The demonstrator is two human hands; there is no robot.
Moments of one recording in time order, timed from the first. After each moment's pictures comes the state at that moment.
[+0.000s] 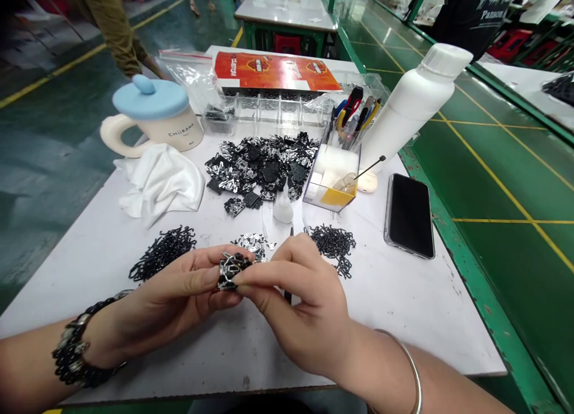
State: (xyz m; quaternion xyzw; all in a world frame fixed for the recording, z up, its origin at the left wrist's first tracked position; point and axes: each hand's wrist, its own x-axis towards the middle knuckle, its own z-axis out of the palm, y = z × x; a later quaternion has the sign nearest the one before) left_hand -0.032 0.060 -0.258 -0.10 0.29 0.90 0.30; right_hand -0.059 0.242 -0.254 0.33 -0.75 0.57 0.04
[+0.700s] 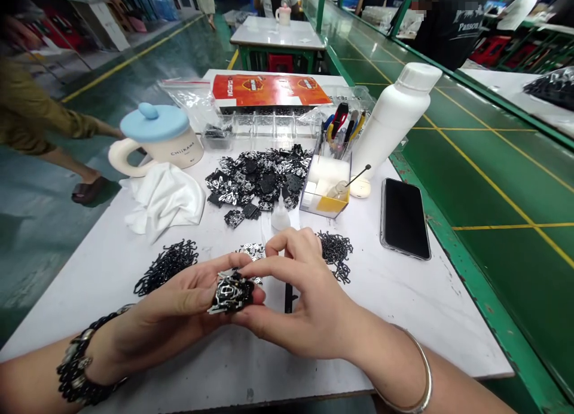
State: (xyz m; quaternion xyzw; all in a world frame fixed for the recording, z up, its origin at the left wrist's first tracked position) left_hand -0.032 0.060 -0.250 -0.05 0.30 0.89 0.33; right_hand -0.074 0.249 -0.250 0.38 -0.79 0.48 -0.02
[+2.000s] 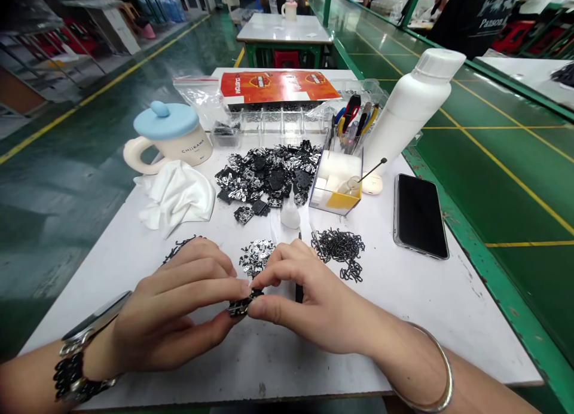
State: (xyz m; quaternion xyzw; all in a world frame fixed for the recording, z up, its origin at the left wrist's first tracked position) left_hand -0.030 0.040 -0.247 0.34 0.85 0.40 -0.12; right_hand -0.079 0.250 -0.255 0.37 -0.74 0.51 -0.24
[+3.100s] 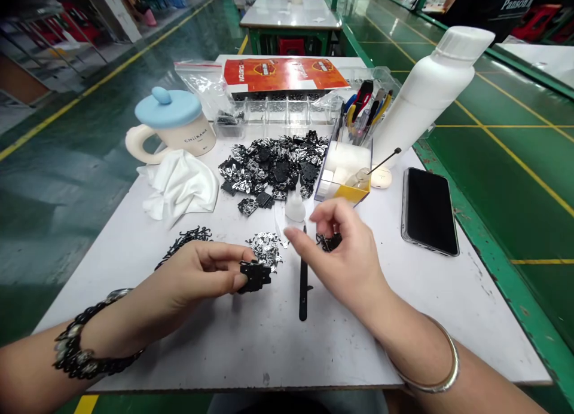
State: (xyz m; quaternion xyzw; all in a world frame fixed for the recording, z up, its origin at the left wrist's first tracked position) left_hand -0.036 0.047 -0.250 -0.14 0.60 0.73 0.28; right_hand -0.092 0.250 -0.264 0.17 -0.84 0.52 0.04
